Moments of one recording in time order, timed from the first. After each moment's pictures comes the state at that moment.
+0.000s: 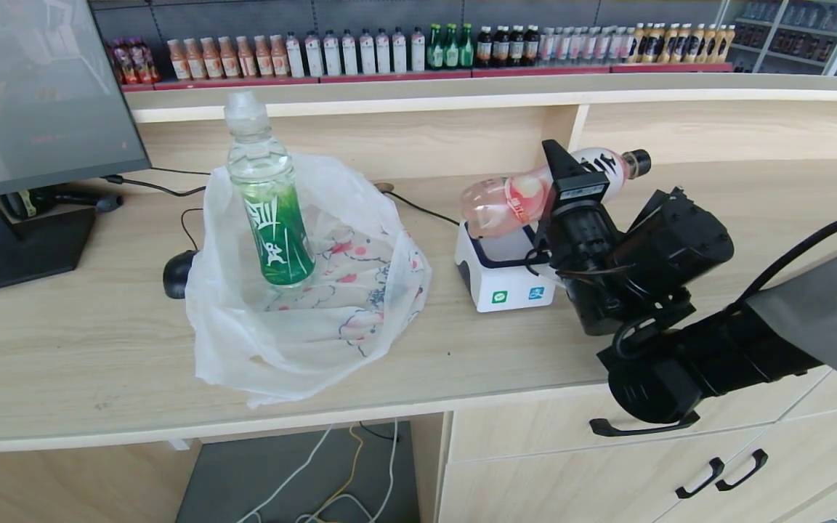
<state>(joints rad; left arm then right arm) 0.00 0.00 0.00 0.00 0.00 0.00 0.53 2.09 -1.06 -1.57 -0.33 1.19</state>
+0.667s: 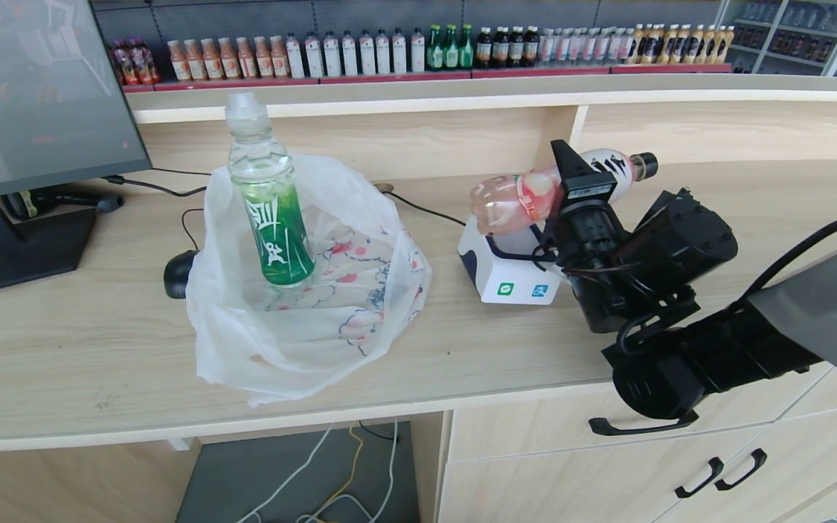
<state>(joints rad) 0.00 0.00 0.00 0.00 0.00 0.00 0.51 2.09 -1.06 -1.57 -0.33 1.20</state>
